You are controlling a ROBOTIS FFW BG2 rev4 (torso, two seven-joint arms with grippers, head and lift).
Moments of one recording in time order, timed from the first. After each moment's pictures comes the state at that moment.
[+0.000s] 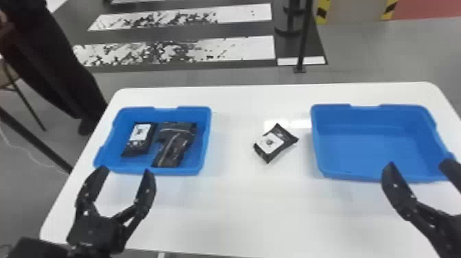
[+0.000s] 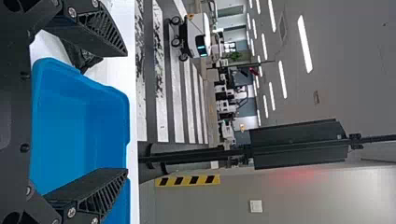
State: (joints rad) left arm 0.76 0.00 0.26 -1.96 0.21 -0.40 -0.32; right arm 0.81 -0.04 -0.13 -2.24 -0.21 -0.05 0.28
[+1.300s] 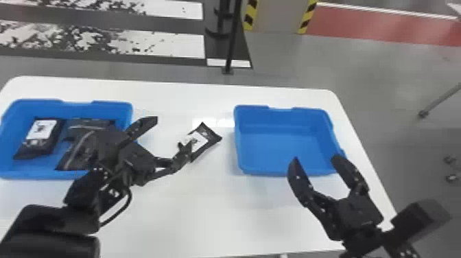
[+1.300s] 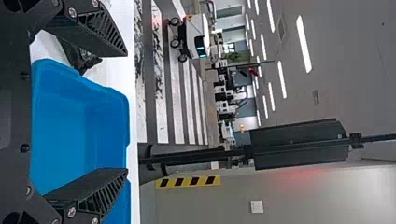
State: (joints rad) left arm 0.19 0.05 -0.12 -1.66 -0.15 -0.02 -0.51; right arm 0.80 -0.04 -0.13 -2.22 -0.22 -0.05 0.28
